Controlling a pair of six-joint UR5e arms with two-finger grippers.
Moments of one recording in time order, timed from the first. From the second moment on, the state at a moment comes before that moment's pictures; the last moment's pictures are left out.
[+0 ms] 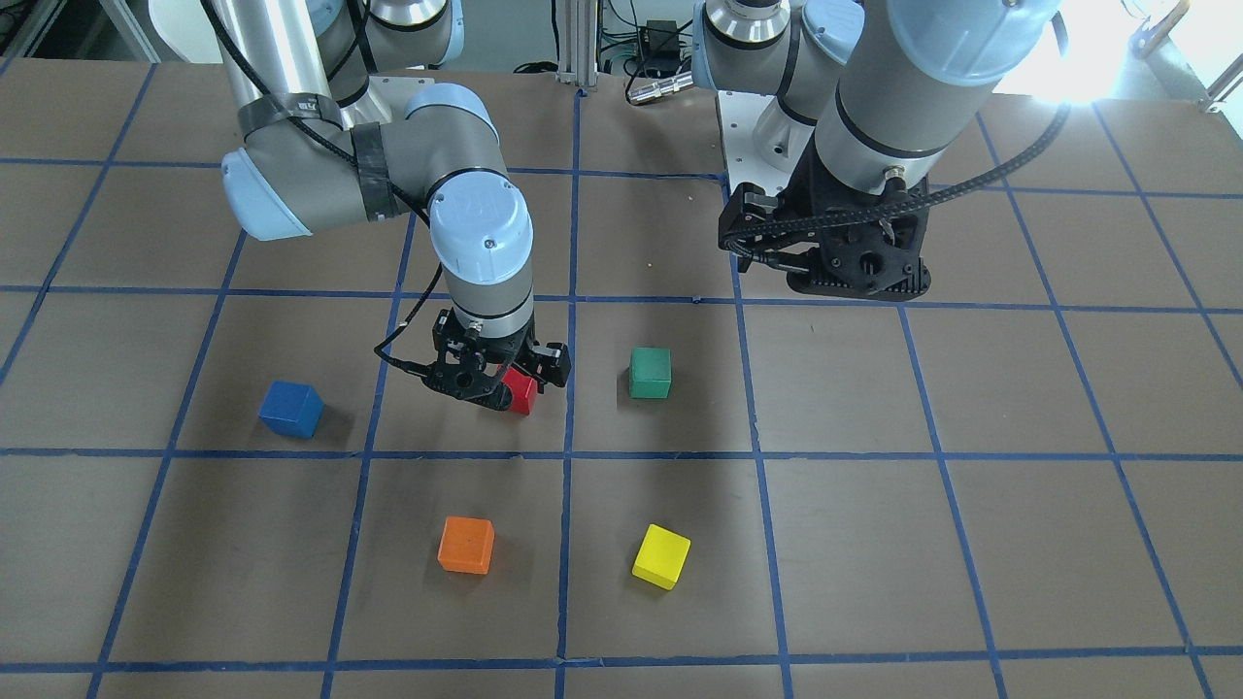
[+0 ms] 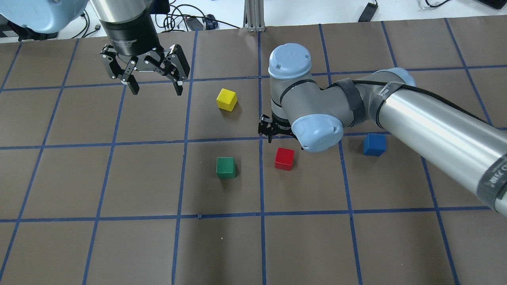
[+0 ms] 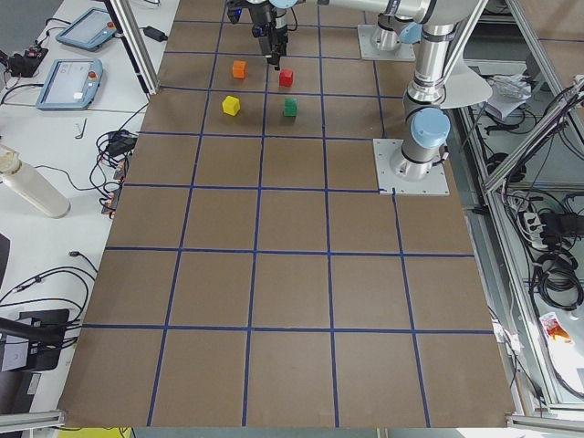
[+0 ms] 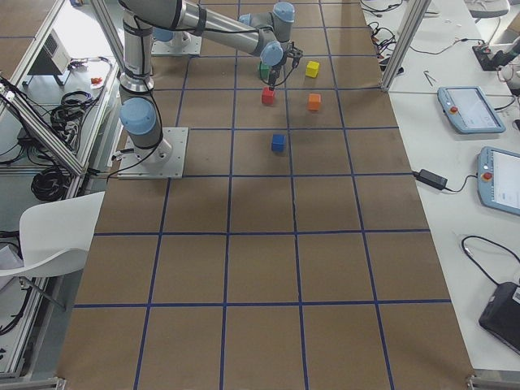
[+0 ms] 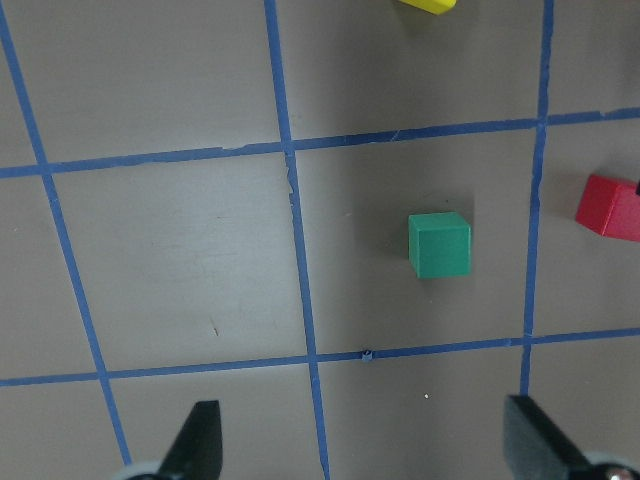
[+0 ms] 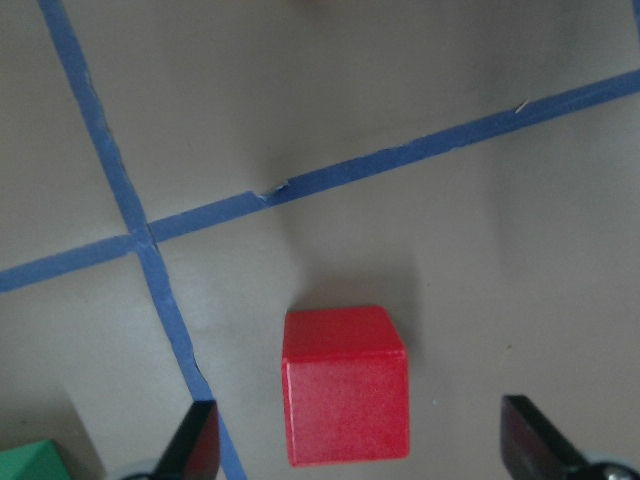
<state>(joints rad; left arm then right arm) -1.66 -1.76 -1.32 -1.82 1.57 -0.01 1.89 -1.22 1.81 -2.08 -1.57 0.62</state>
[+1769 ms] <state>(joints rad) -1.65 -1.76 -1.32 -1.83 1.58 -0.01 1.67 -1.40 1.88 -2.02 -1.65 0.26</state>
